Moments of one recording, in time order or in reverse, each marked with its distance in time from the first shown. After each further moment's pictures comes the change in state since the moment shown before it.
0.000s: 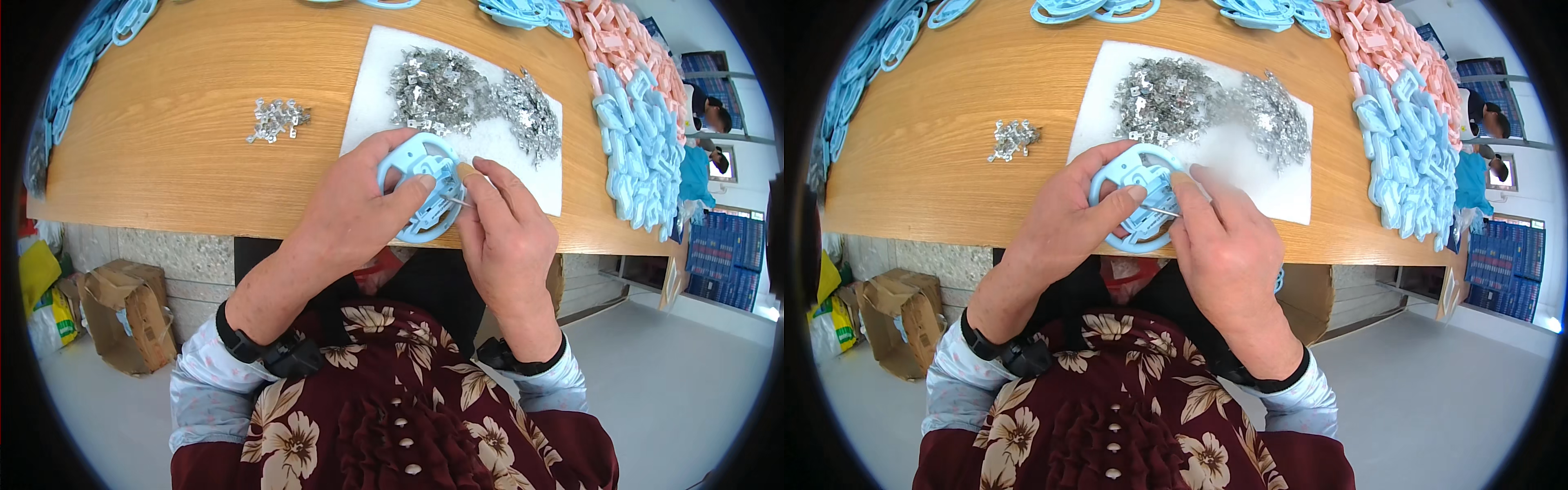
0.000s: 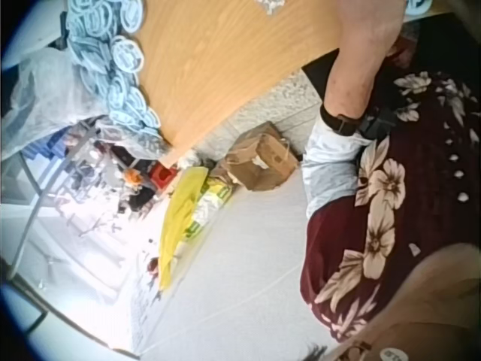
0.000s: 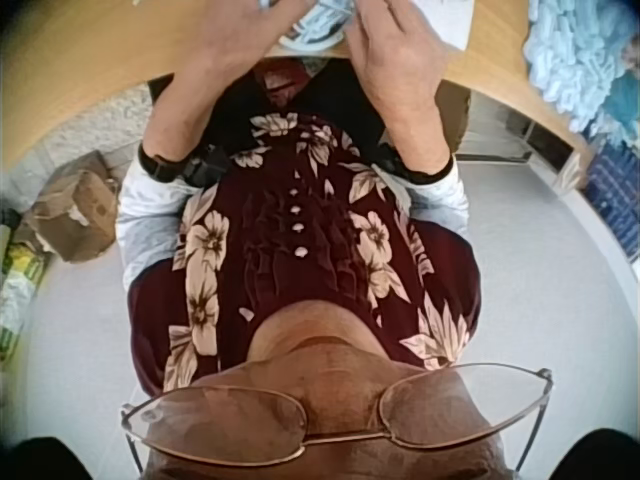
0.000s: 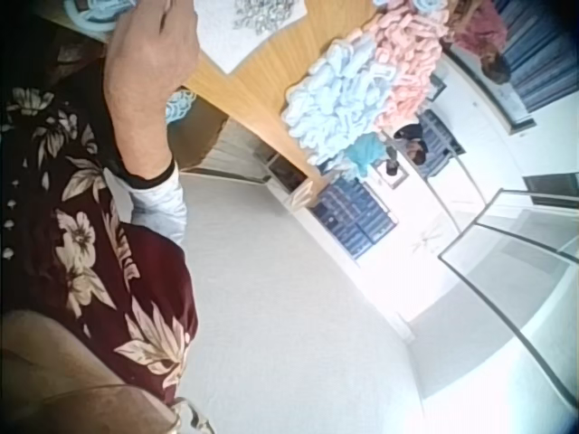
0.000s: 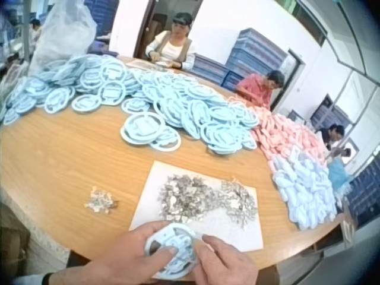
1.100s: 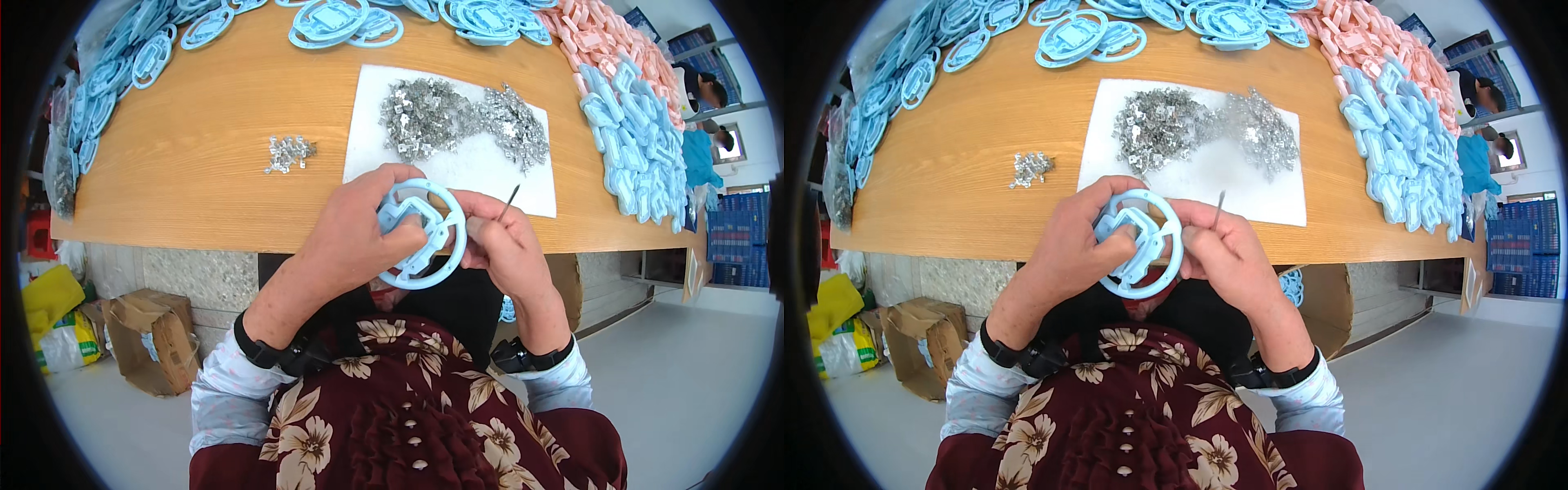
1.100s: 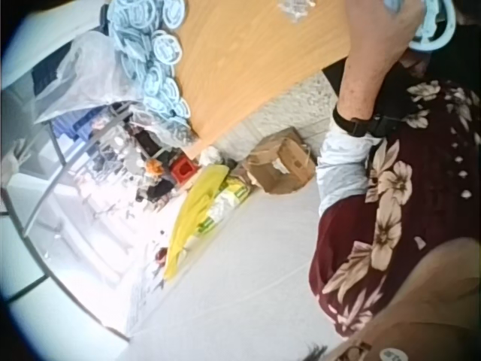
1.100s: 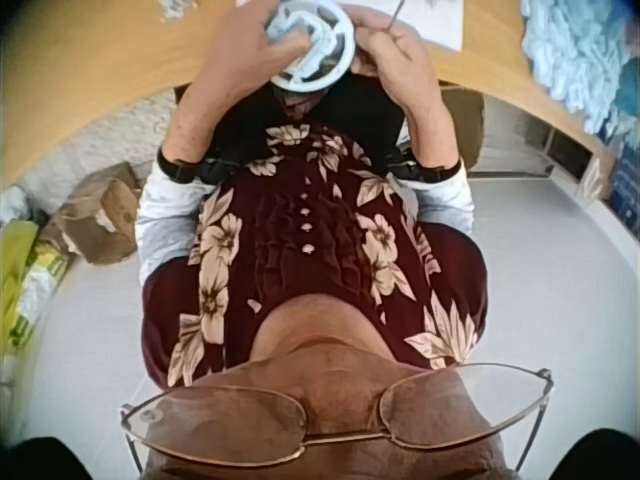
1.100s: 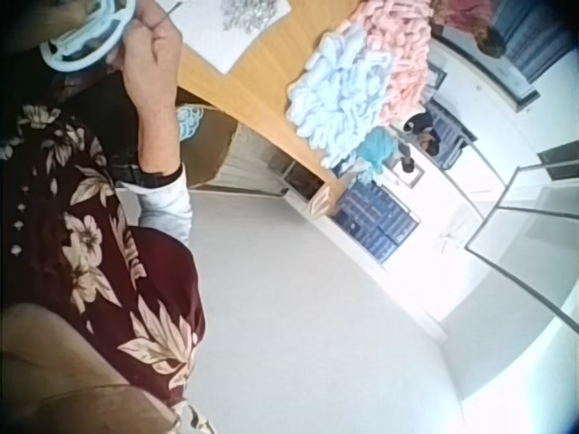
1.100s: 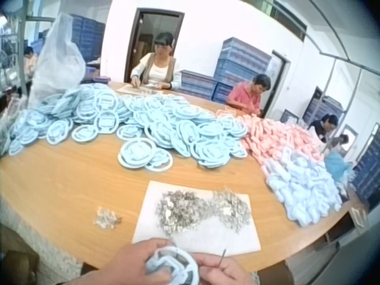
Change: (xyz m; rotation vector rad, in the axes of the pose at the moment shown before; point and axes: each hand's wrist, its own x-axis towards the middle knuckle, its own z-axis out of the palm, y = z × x) left_hand -0.015 0.025 0.000 0.357 -0.008 0.181; right_hand -0.002 0.013 -0.024 1.427 -0.510 0.800
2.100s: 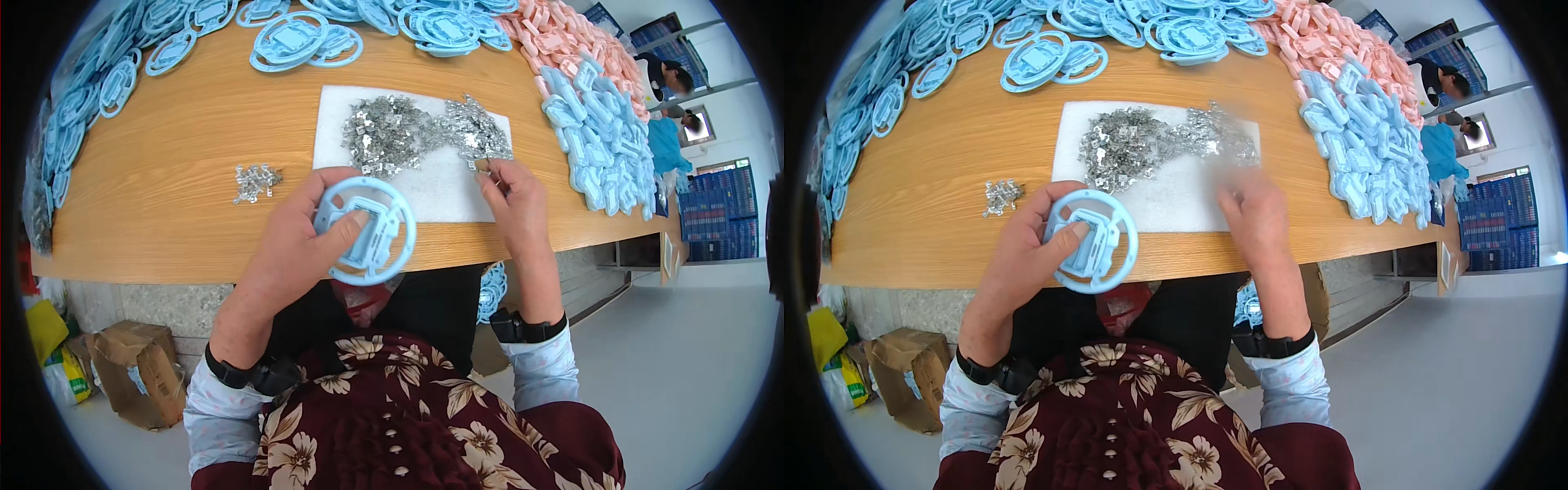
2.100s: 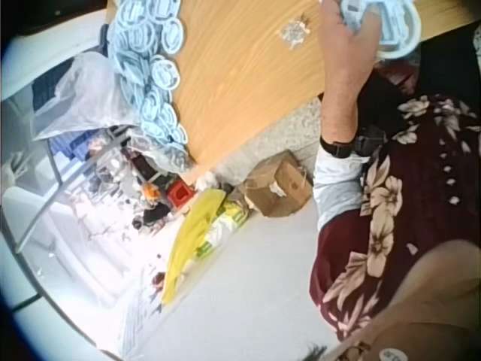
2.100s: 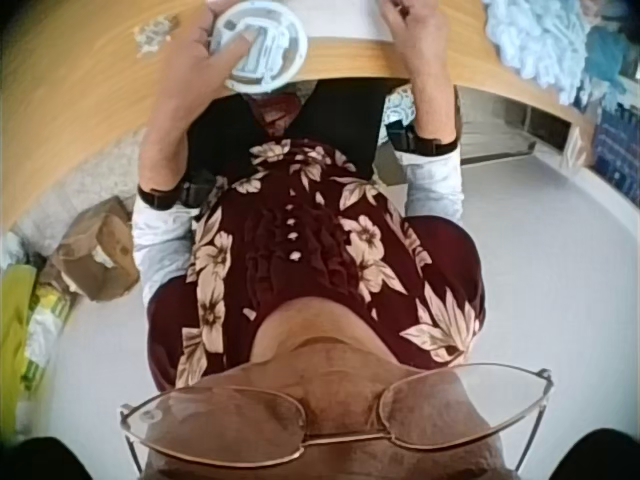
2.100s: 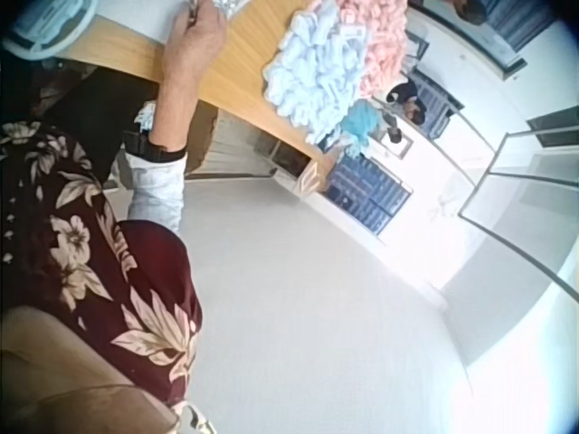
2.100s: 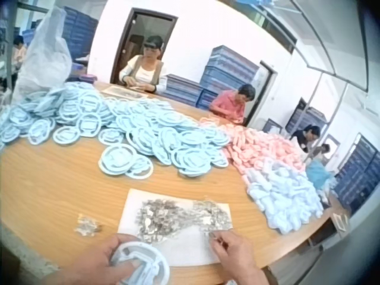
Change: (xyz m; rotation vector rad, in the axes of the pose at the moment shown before) left_hand 0.004 -0.009 -0.024 -0.346 -0.057 -0.121; right_hand 0.032 0.005 -0.081 -1.163 0.635 -0.514
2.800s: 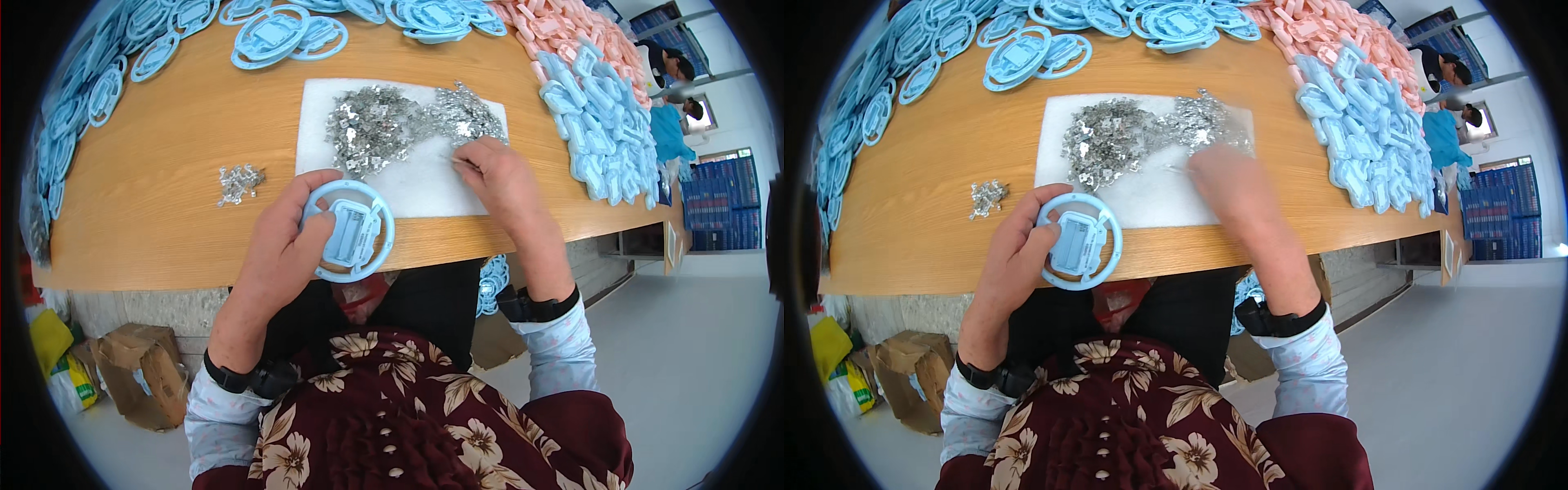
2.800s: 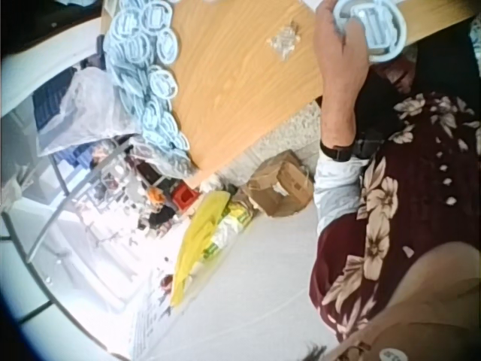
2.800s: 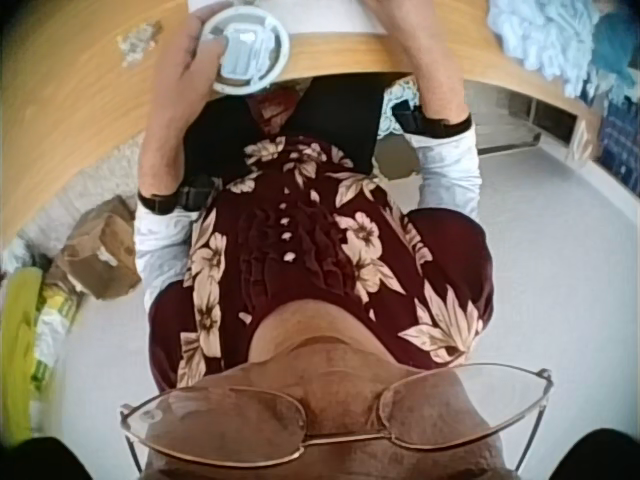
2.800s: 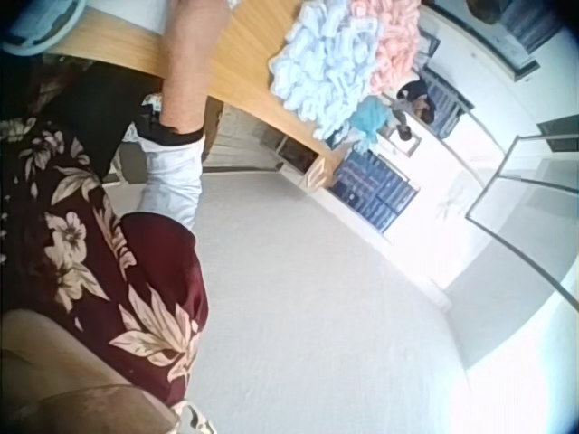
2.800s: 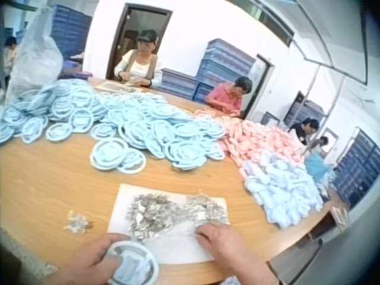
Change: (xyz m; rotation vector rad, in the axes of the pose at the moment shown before) left_hand 0.001 -0.021 0.001 0.124 0.094 0.033; right_hand 0.028 0.008 0.003 -0.185 -0.223 -0.240
